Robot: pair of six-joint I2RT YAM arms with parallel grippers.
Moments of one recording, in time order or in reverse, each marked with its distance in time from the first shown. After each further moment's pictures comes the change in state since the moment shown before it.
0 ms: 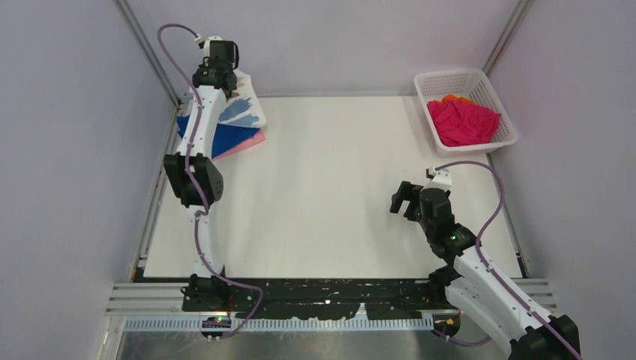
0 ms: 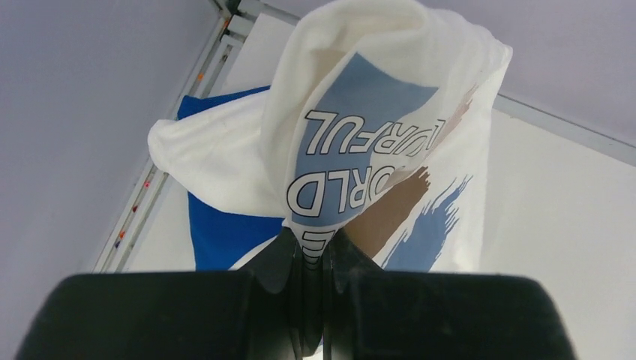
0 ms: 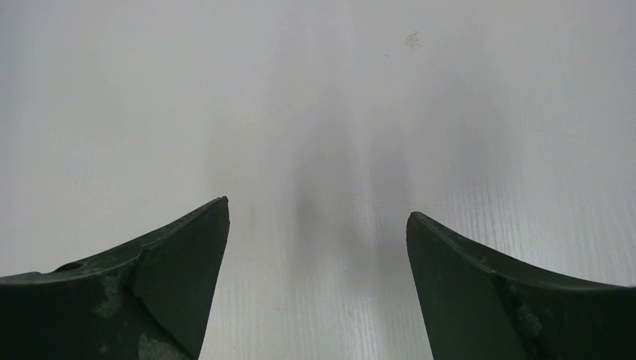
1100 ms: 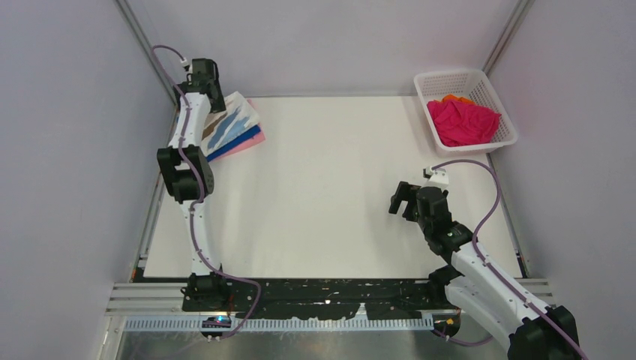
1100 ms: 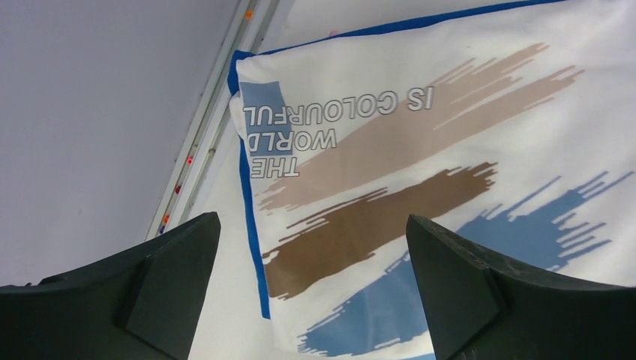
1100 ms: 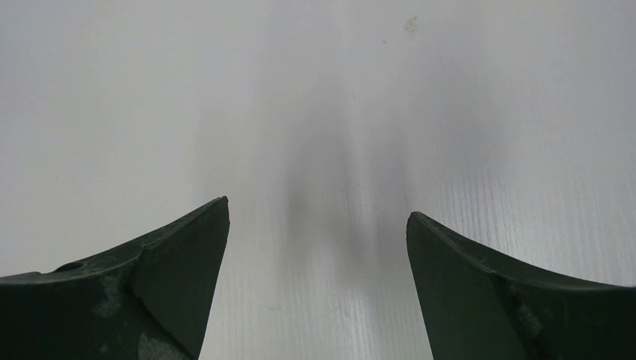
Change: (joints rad) left arm 0.167 0.114 -0.099 0.019 0.055 0.104; right arm 0.000 0.064 0.000 0.014 0.000 0.000
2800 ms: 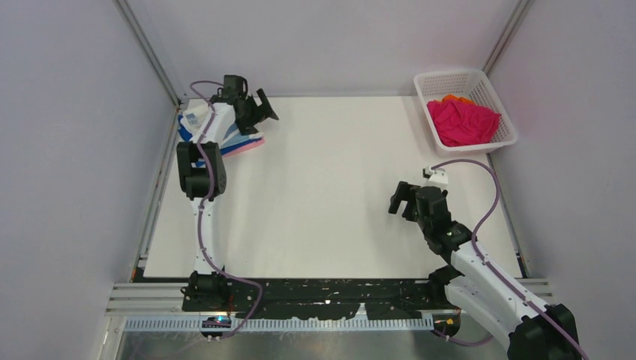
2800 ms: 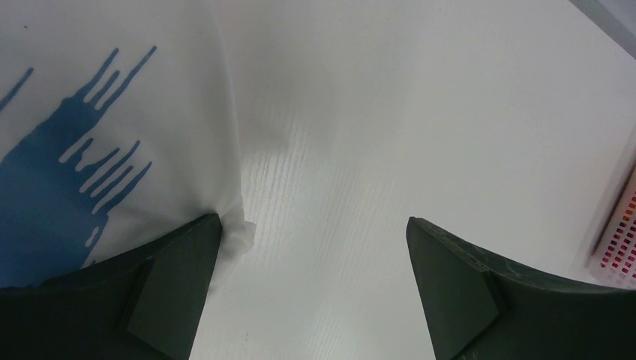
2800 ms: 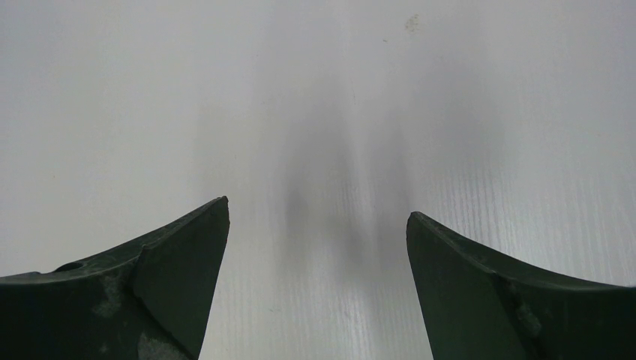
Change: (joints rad) left arm -0.114 0.076 -0.154 0.157 0.752 -0.414; right arm 0.000 0.016 0.000 0.008 0.000 0.000
